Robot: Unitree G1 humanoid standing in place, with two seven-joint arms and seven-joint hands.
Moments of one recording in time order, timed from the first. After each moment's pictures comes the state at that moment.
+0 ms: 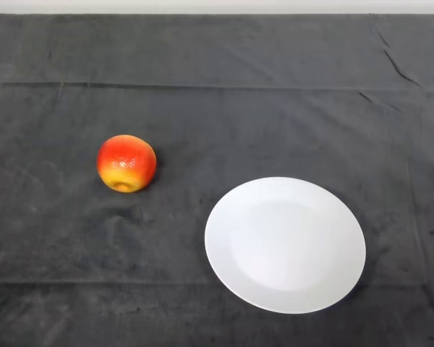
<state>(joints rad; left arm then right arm) -0.34 0.49 0.46 1.19 -0.02 -0.54 0.62 -0.72 -0.65 -0.59 1.22 0.58 0.79 0.92</state>
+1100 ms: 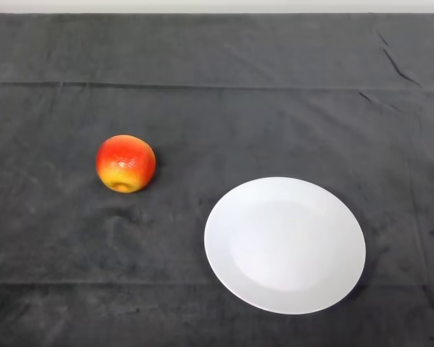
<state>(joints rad) -0.39 0.53 0.41 1.12 -0.01 -0.51 0.62 -0.72 -0.65 -0.59 1.22 0.58 0.79 0.92</state>
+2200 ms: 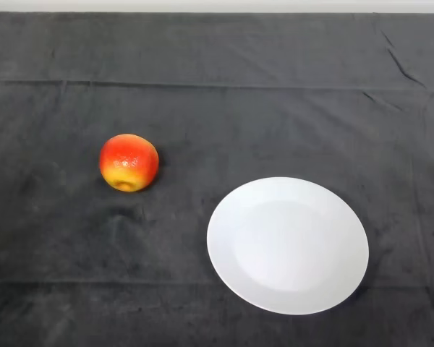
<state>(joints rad) -0.39 0.40 0.18 0.45 0.09 -0.07 0.62 -0.72 -0.65 -0.59 1.22 0.58 0.79 0.92</state>
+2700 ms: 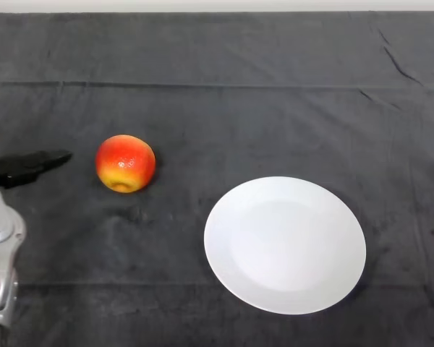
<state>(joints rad) -0.39 0.36 0.01 0.30 0.12 0.06 0.54 -0.72 -0.65 -0.59 1.22 0.58 0.79 0.92</state>
